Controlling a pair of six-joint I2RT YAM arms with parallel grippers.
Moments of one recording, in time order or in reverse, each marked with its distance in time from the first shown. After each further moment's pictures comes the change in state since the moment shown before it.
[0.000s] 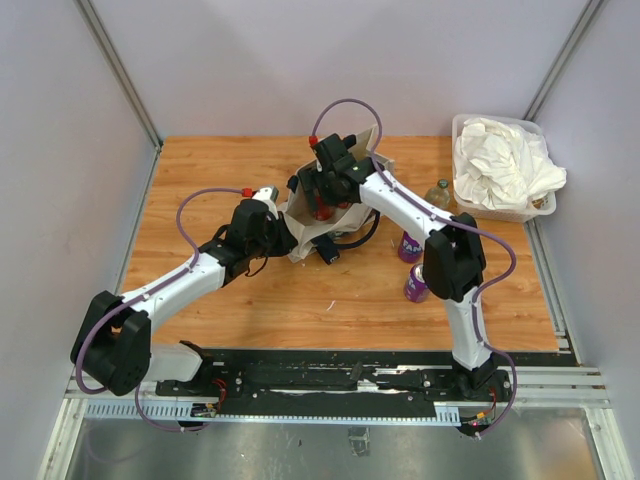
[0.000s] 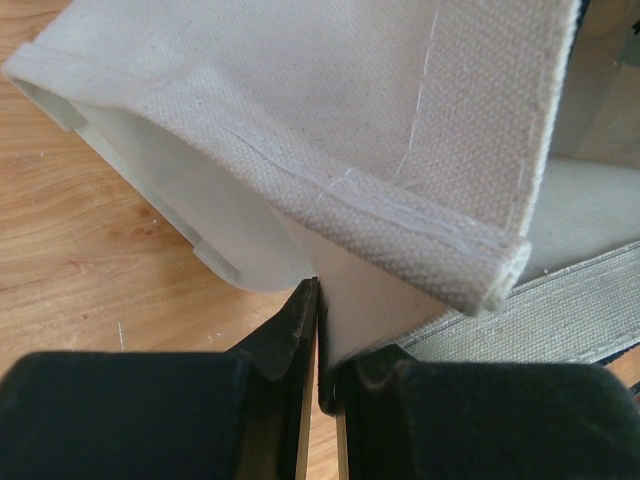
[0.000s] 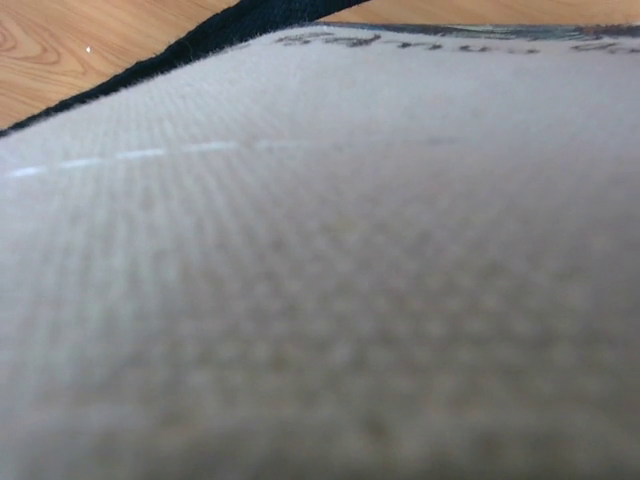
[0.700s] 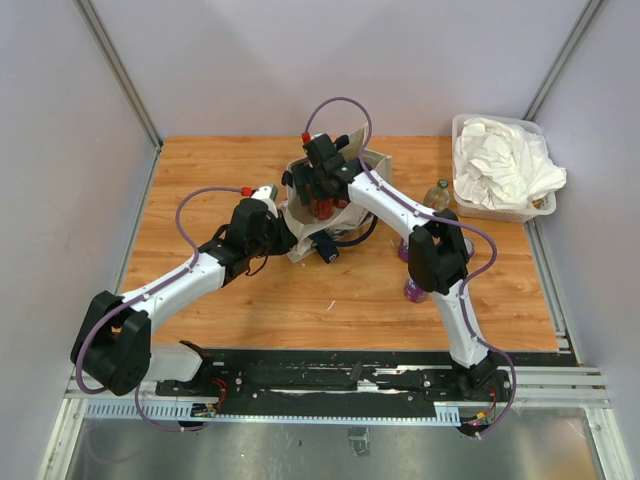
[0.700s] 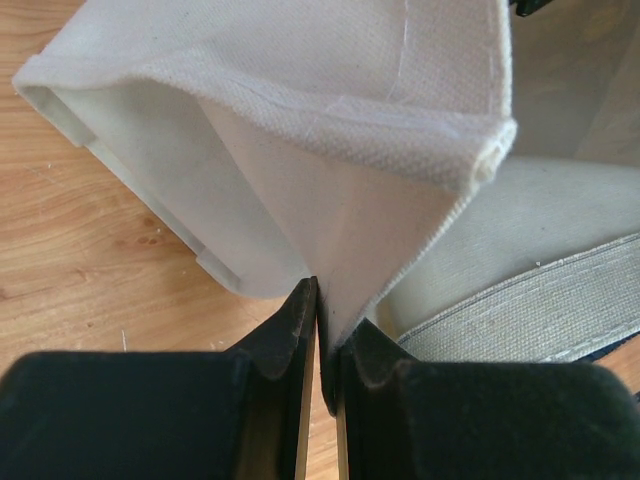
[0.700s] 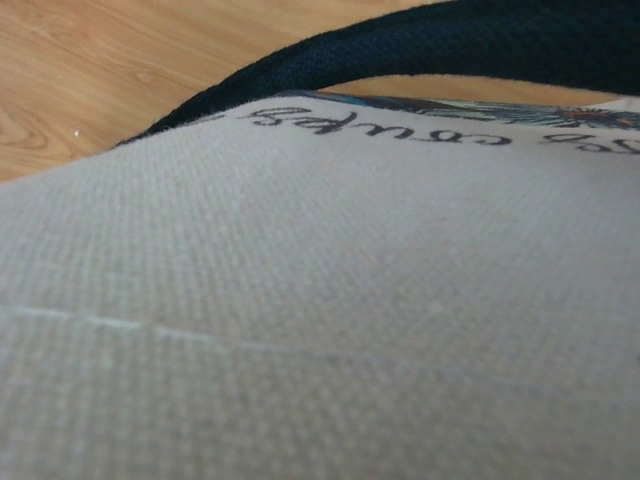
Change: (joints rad) left arm 0.000 0.000 0.000 0.015 -0.008 0.003; right arm 0.006 0.131 0.118 0.068 0.046 0.003
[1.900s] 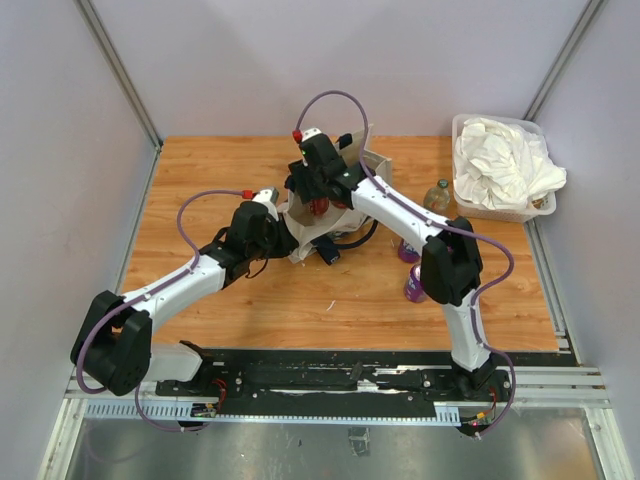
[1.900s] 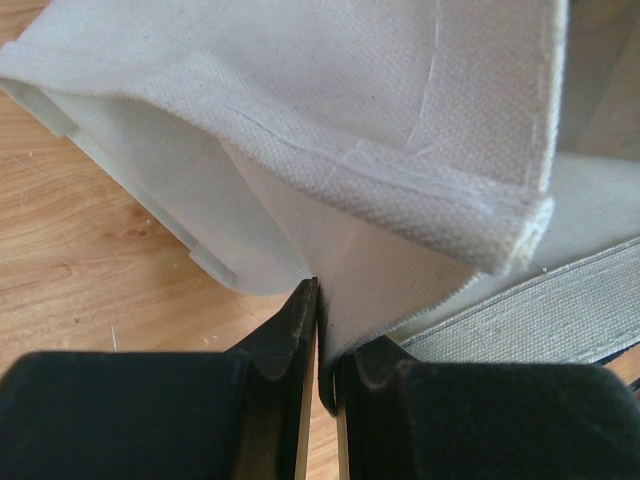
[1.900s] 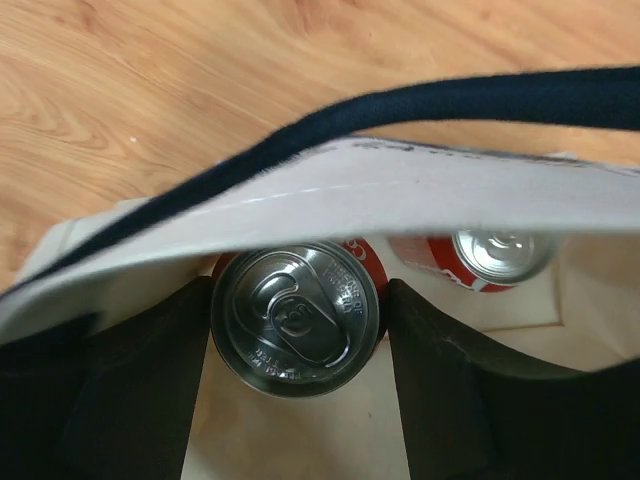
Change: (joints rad) left arm 0.000 0.000 -0.026 0.027 0.017 -0.005; right arm 0.051 -0.109 -0.106 0.106 0.077 -0.093
